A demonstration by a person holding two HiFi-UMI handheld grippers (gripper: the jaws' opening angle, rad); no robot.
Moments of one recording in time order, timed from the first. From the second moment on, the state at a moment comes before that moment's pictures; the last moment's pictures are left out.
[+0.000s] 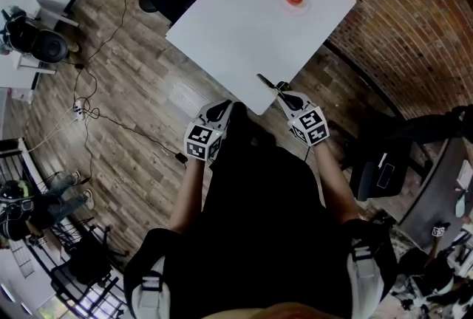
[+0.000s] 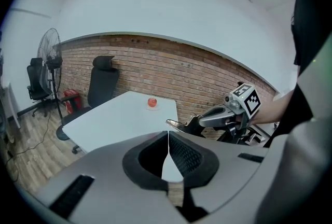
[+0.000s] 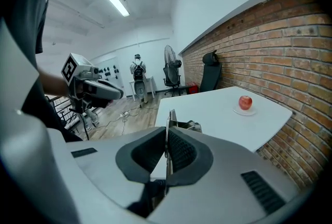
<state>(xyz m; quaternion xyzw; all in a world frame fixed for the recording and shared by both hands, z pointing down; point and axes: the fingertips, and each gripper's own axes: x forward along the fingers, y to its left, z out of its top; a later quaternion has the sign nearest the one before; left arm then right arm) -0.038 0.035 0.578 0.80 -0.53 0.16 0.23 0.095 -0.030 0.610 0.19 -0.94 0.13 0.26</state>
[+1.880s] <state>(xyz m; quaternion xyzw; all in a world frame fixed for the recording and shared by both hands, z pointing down) -0.146 -0.127 0.596 0.90 -0.35 0.18 0.19 -0.003 -0.120 0.644 0.36 -0.87 0.17 0.29</state>
